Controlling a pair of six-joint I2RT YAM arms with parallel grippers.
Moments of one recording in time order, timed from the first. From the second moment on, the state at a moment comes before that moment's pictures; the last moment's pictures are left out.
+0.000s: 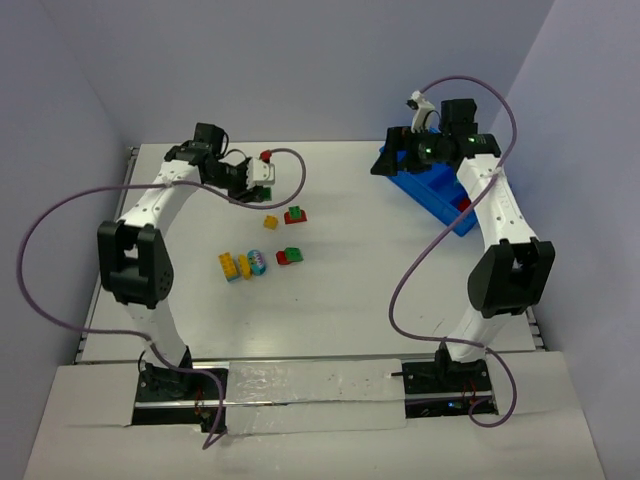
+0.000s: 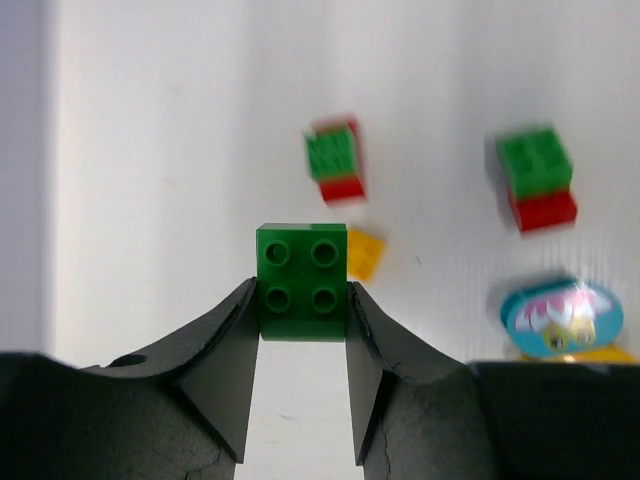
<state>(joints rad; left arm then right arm) -0.21 1.90 1.66 -0.85 0.73 1.30 0.04 1.70 1.71 -0.77 -0.65 -0.02</state>
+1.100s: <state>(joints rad) -0.47 1.68 1.58 -0.33 0.74 0.77 0.30 1.93 1.86 -0.51 -1.00 0.37</state>
